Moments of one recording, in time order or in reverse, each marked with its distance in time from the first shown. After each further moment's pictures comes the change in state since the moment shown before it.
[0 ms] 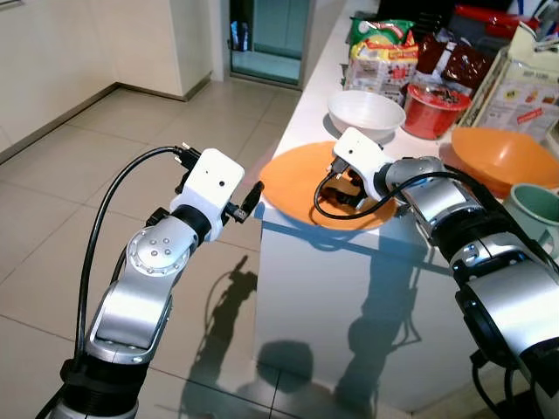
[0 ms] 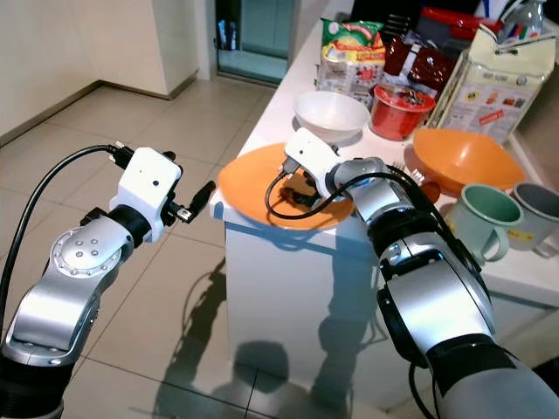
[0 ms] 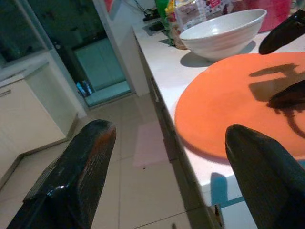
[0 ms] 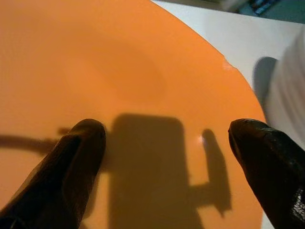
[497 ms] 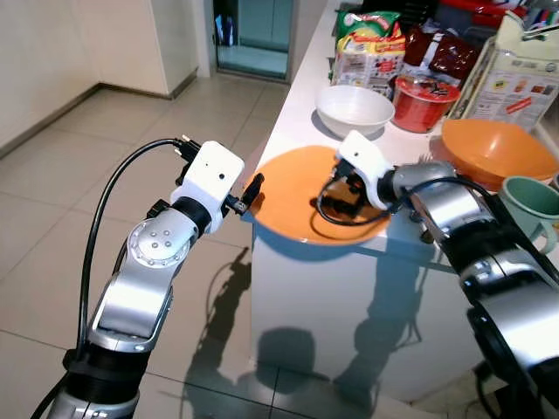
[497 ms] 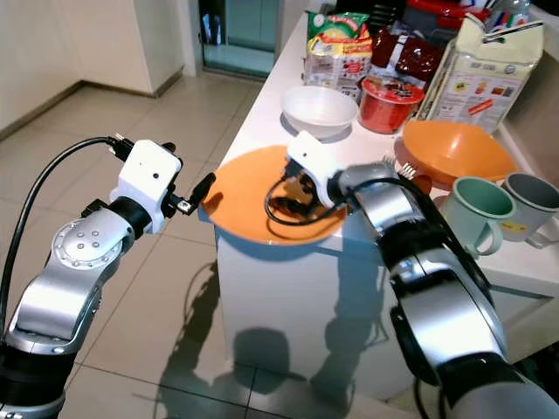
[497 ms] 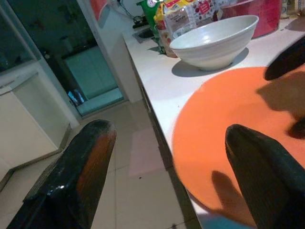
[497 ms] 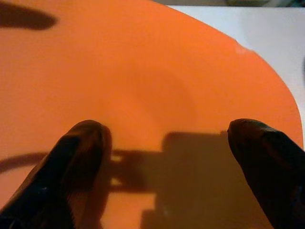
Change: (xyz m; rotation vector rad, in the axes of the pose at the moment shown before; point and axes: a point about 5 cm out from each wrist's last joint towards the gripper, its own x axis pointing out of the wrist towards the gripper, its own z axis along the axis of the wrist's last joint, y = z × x) left arm 0.007 0.004 0.002 0.009 -0.029 0.001; right arm -0.007 0.011 0.008 0.098 -0.121 0.185
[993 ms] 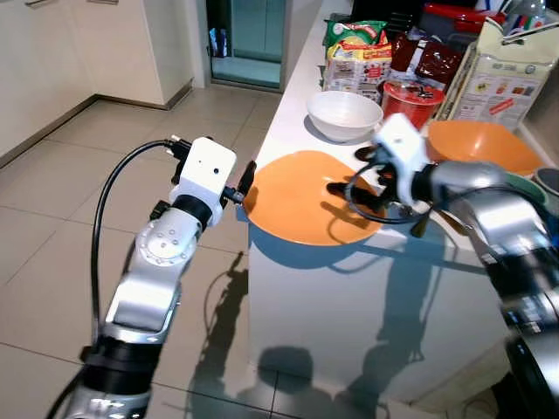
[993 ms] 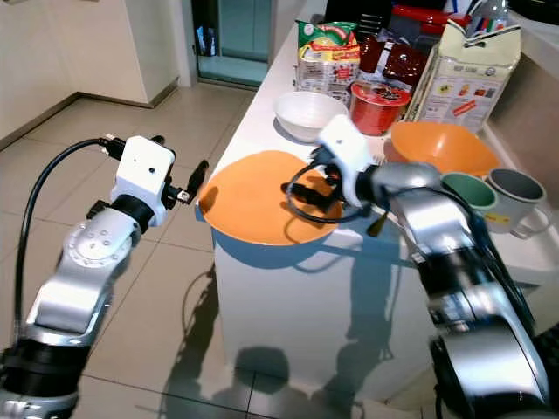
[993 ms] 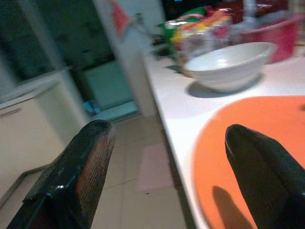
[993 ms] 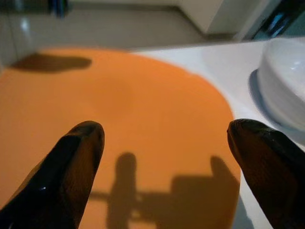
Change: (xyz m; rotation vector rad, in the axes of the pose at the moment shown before) left arm 0.009 0.003 -0.005 -0.036 -0.041 0.082; right arm -0.041 -0.004 0.006 0.056 -0.099 0.000
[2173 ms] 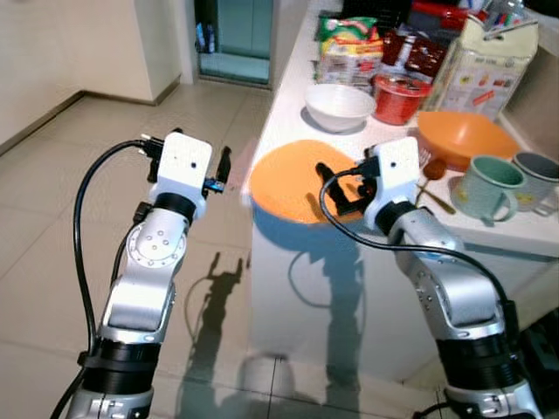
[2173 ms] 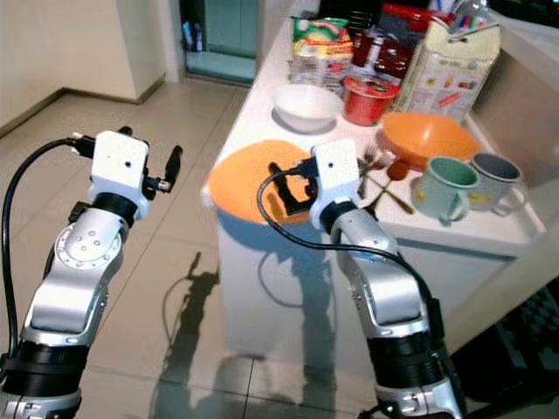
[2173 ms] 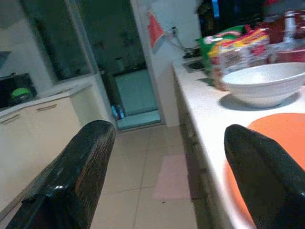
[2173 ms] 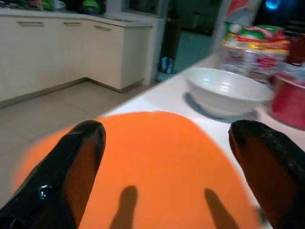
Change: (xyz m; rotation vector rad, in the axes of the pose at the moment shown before) left arm -0.001 0.013 -0.007 -0.038 -0.044 0.226; right arm -0.005 0.063 -0.001 0.274 -0.324 -0.524
